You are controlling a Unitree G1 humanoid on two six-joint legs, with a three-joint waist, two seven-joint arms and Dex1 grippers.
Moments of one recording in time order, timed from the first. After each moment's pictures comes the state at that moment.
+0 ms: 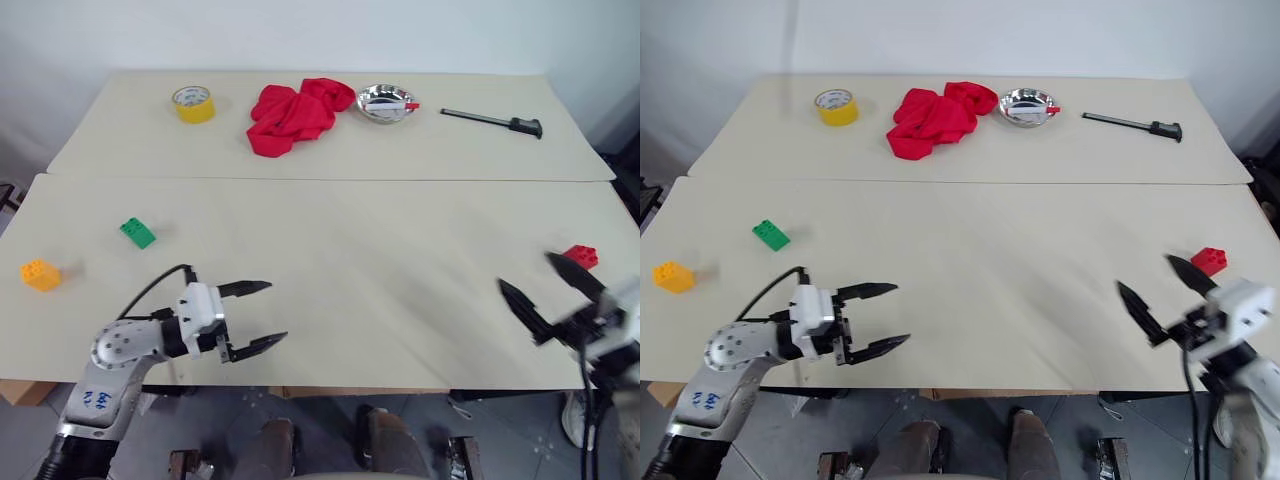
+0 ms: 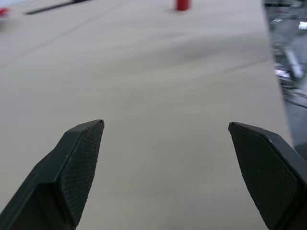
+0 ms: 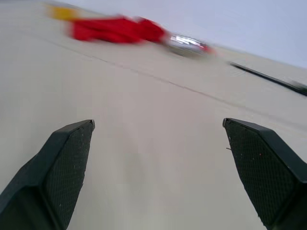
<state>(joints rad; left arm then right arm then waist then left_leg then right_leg) -0.05 0.62 -0.02 -0.21 -0.40 0.03 -0.98 0.34 -0.45 -0.65 -0.30 0.53 0.05 0.73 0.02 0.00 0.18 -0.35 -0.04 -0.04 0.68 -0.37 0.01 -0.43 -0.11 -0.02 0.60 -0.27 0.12</state>
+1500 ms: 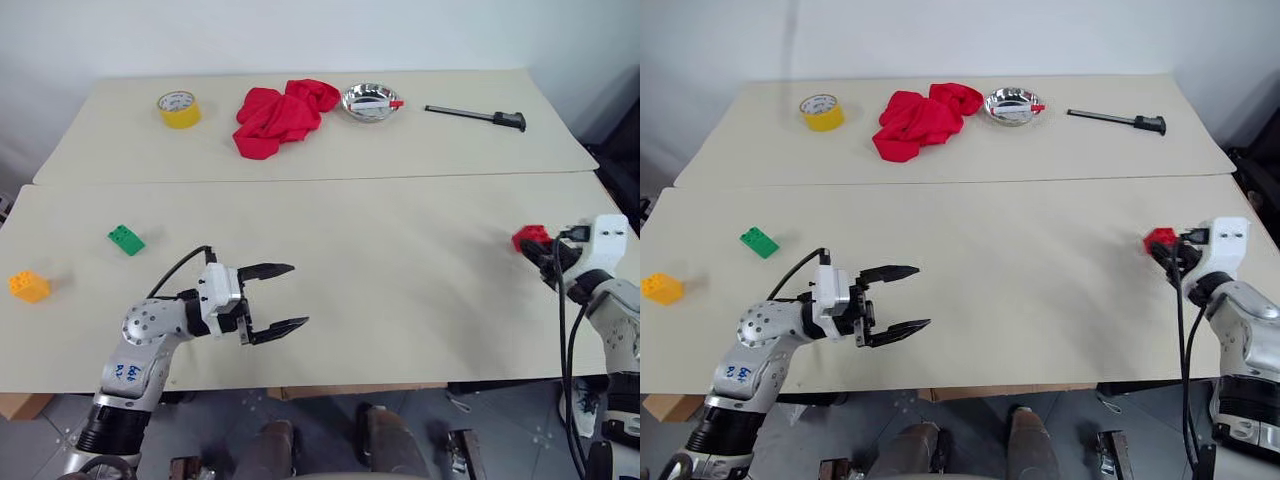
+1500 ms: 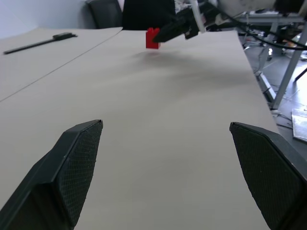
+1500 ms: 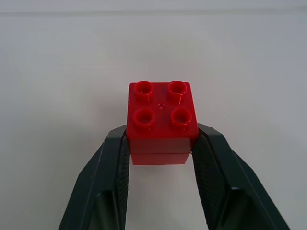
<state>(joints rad) -0.11 0.54 0.03 -0.16 -0.43 0.03 -1.00 -0.34 -0.69 -0.28 0.07 0.49 0.50 0.71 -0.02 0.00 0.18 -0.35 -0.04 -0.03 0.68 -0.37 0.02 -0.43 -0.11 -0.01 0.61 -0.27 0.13</state>
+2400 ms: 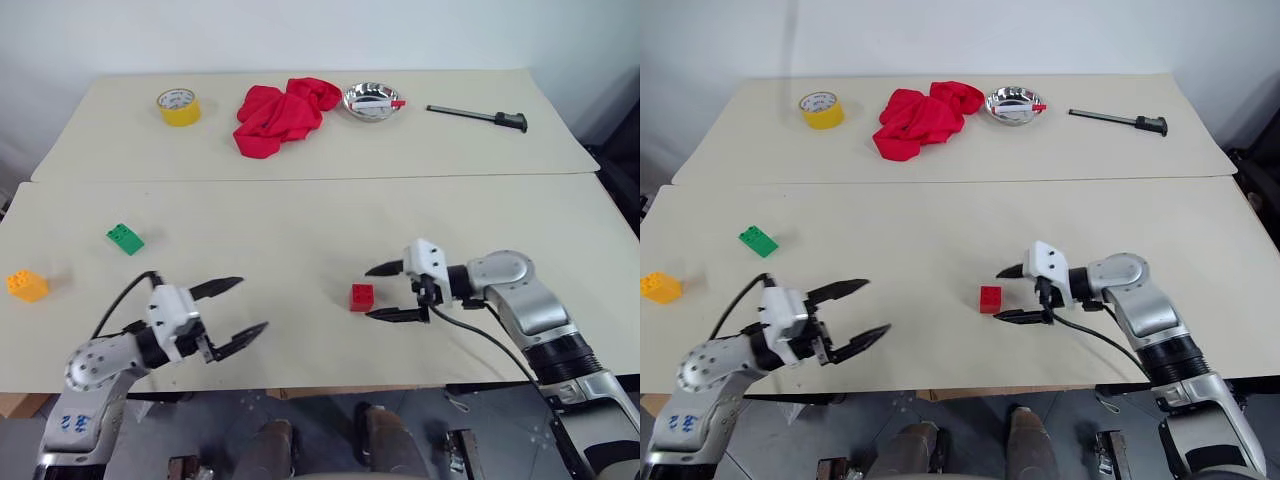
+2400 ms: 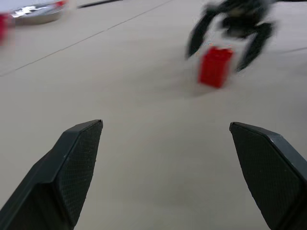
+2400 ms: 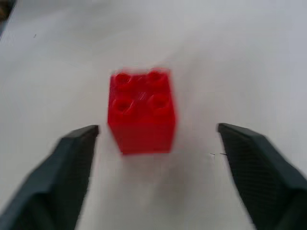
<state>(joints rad) 0.21 0.51 0.32 -0.30 -0.44 0.04 -0.78 -0.50 -0.65 0.14 0.13 0.33 0.11 1.31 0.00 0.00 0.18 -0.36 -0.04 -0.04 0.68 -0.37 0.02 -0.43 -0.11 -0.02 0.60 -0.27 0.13</state>
